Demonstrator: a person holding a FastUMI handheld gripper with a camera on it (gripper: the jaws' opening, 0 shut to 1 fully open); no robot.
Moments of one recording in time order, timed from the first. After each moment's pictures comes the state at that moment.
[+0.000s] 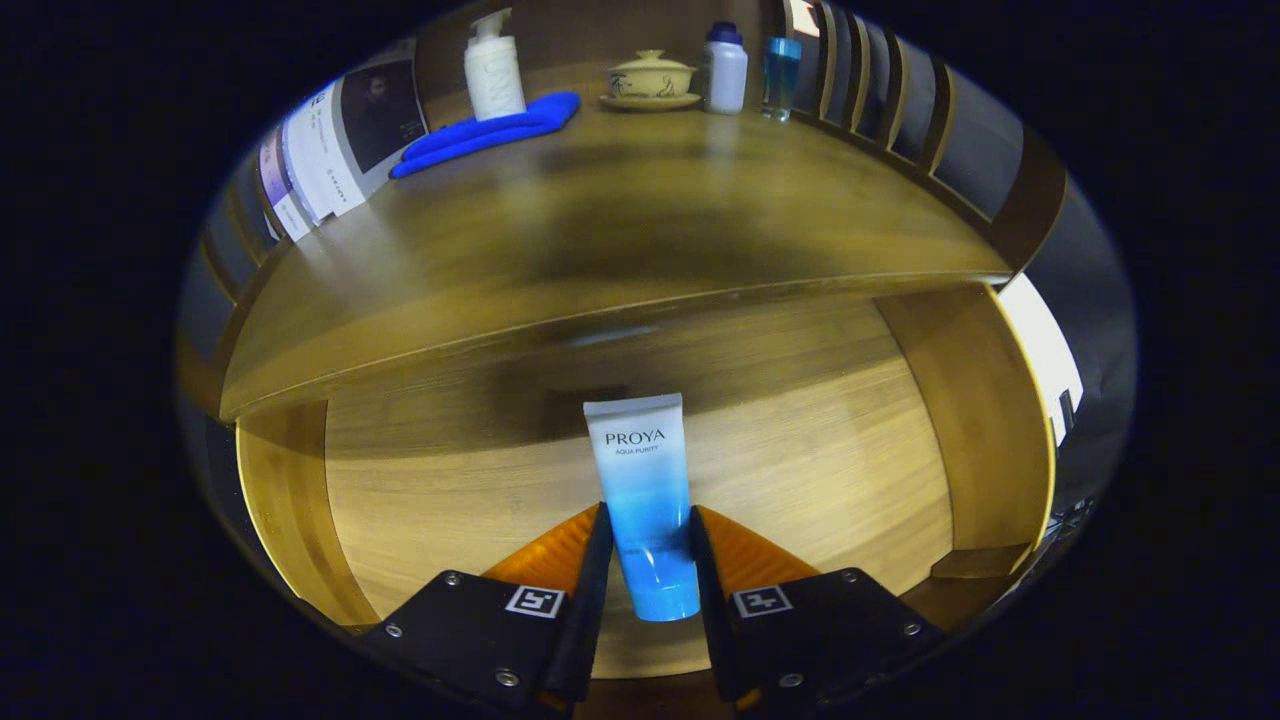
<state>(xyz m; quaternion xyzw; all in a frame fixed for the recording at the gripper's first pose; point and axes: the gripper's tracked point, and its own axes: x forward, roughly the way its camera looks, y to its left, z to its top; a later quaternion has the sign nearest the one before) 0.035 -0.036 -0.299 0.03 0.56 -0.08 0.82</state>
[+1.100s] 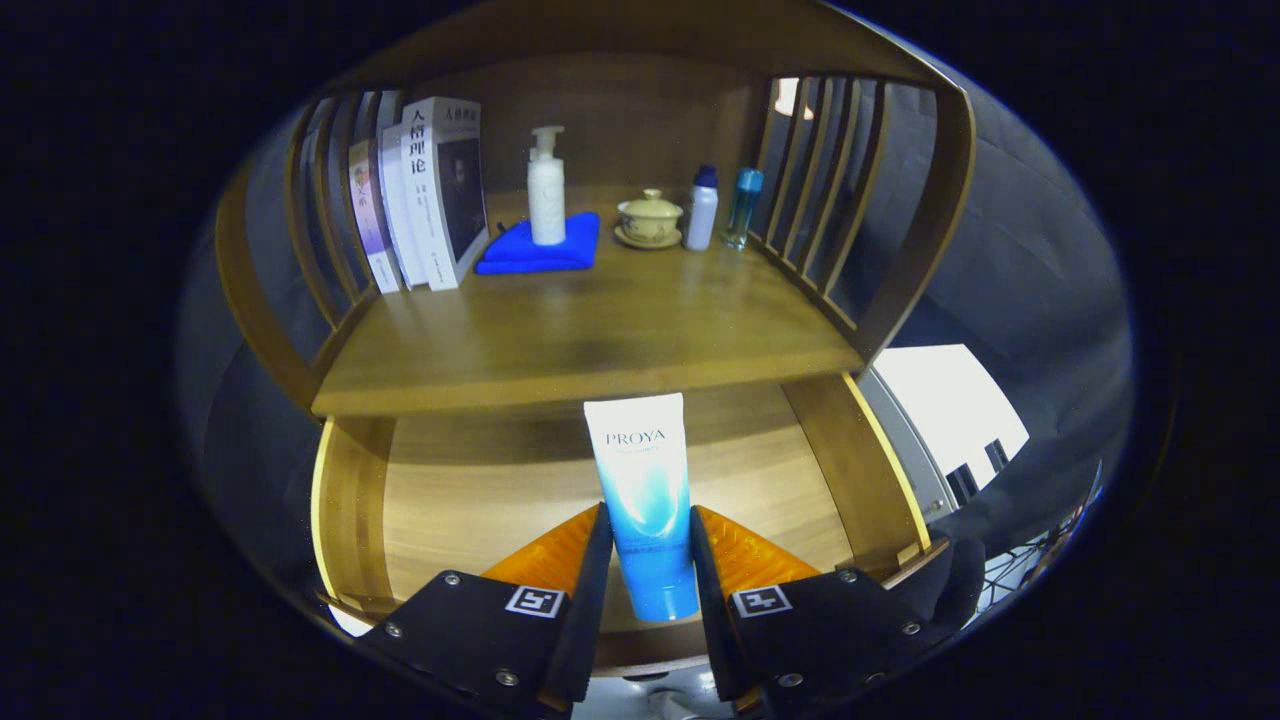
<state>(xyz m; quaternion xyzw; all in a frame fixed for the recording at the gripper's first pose) 0.030 -0.028 -0.164 -0.01 0.43 -0.08 0.90</state>
